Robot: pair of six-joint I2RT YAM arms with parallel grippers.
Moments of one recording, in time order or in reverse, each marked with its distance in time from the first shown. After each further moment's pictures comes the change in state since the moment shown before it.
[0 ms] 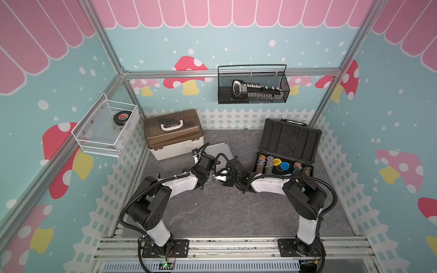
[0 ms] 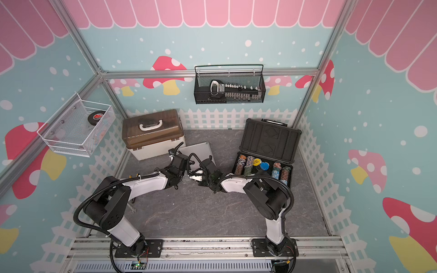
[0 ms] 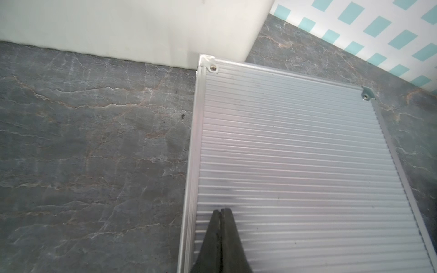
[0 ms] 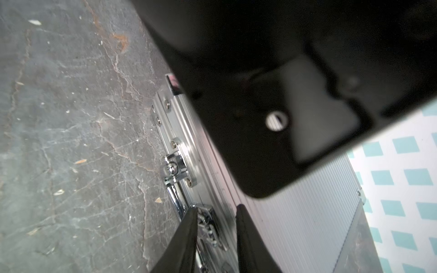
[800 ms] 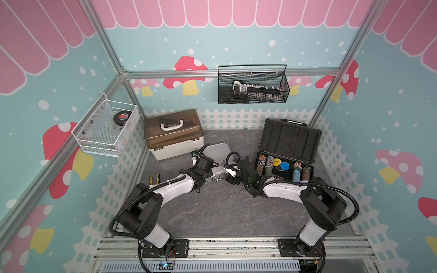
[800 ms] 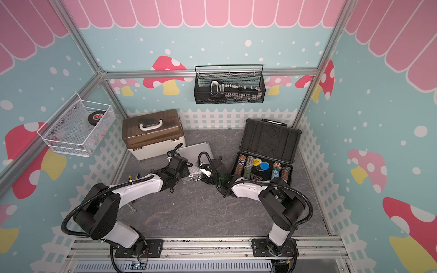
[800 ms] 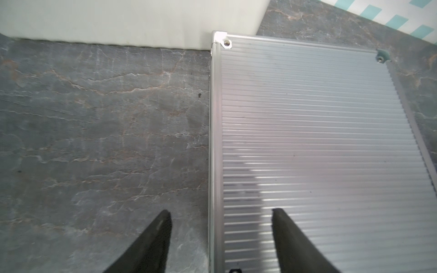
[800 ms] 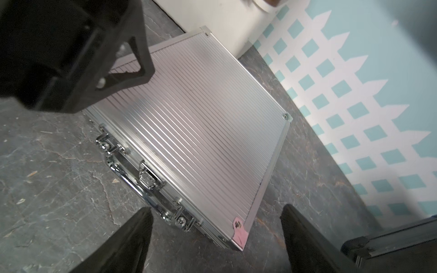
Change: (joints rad) left arm -0.003 -0.123 -0.019 -0.188 0.011 0.030; right arm -0.040 -0.179 -0.156 0.086 0.195 0.294
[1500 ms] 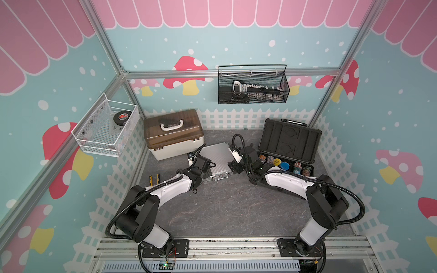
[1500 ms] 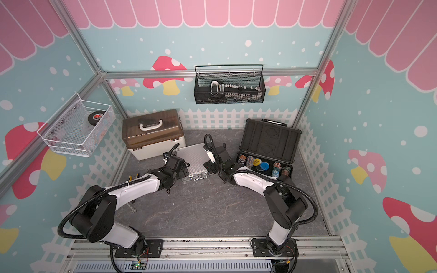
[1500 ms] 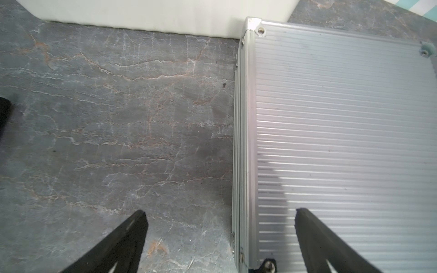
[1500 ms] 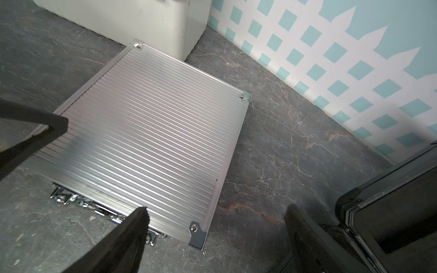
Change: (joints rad) left arm 0.031 -0.019 -0.006 -0.075 0.025 -0.026; right arm -0.097 0.004 0.202 -0.256 -0.019 0.282
